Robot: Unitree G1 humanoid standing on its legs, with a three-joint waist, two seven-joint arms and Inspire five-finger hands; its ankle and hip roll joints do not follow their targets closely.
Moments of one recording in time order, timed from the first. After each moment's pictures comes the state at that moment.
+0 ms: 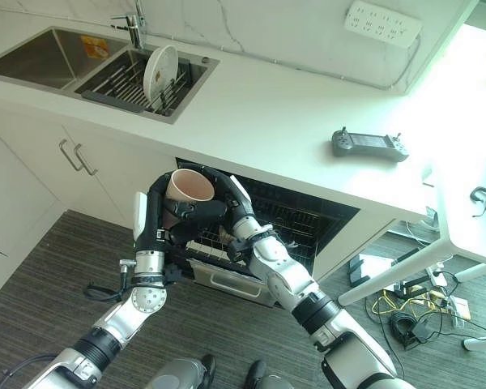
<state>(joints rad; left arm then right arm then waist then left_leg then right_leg) -0.34 0.35 -0.51 0.40 0.17 -0.42 0.75 -0.59 -0.30 0.57 0.21 0.73 -0.02 -0.11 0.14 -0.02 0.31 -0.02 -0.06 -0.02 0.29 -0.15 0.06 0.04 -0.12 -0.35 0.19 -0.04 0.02</state>
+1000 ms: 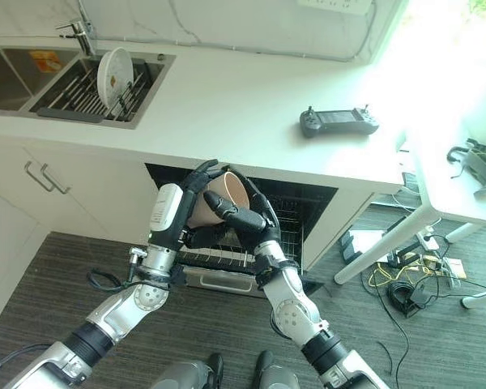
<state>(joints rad) -0.37 0.45 -0.56 0.21 0.44 -0.29 0.64 -0.32 -0.30 0.52 0.08 1.24 -0.30 -0.07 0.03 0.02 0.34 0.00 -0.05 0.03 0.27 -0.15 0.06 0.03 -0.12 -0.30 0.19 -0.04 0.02</state>
